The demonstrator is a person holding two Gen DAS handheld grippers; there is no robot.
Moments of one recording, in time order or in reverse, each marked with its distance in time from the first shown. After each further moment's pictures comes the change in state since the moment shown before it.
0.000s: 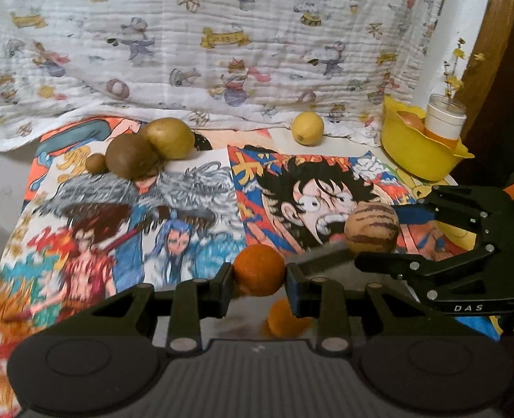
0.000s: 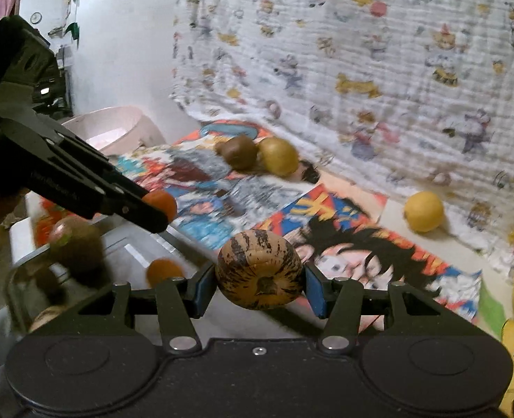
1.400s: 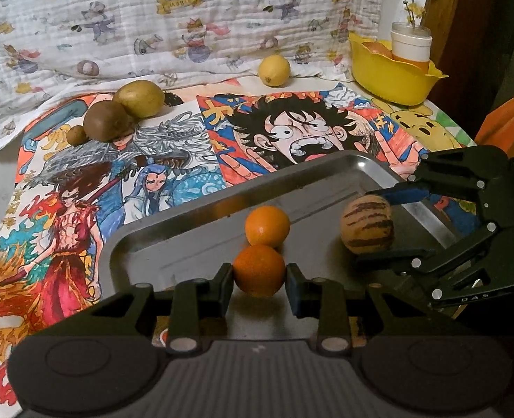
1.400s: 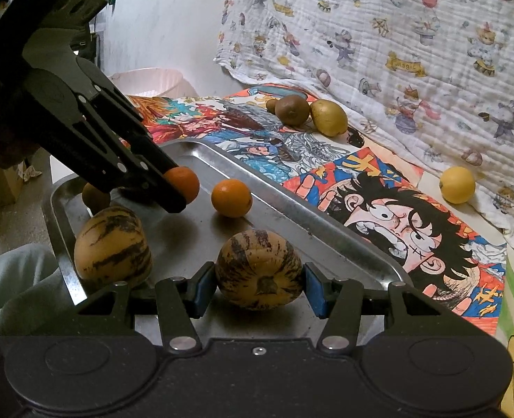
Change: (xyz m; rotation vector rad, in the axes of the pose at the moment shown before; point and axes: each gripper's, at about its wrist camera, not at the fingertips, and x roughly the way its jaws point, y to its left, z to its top) left arm -0.002 -0.023 -0.044 0.164 0.114 0.008; right arm -0.013 0.040 -0.046 -0.110 0.060 0.055
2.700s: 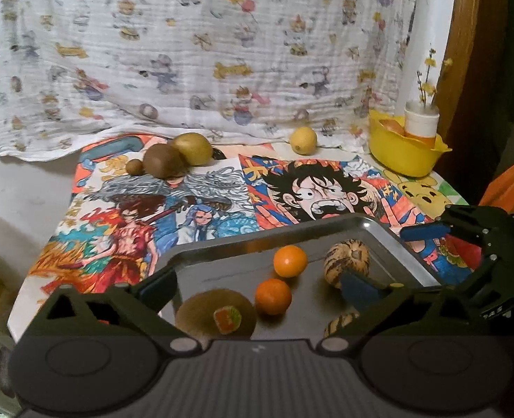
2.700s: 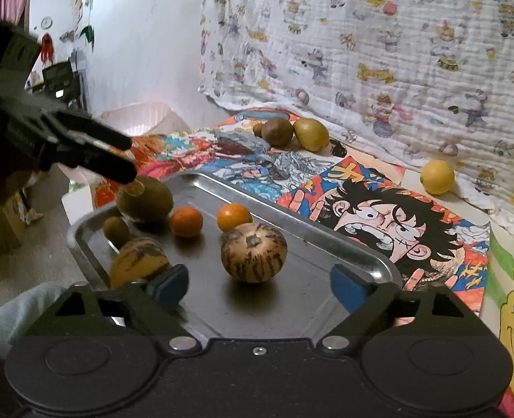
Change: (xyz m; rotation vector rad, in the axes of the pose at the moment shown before) left arm -0.073 0.013 -0.030 -0.131 -0.243 0.054; right arm -0.042 0.001 -0.003 0.138 -0.078 -0.002
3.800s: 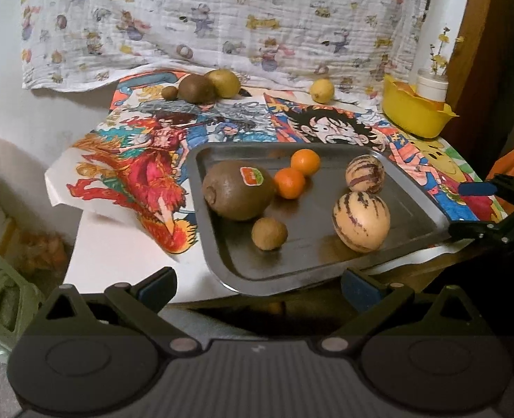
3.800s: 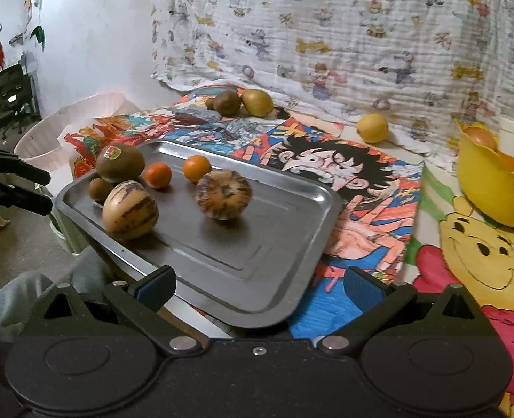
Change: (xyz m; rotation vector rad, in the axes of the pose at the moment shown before) left arm -0.040 0.006 -0.081 -0.085 0.103 0.050; right arm -0.058 0.003 -0.046 0.095 0.065 -0.176
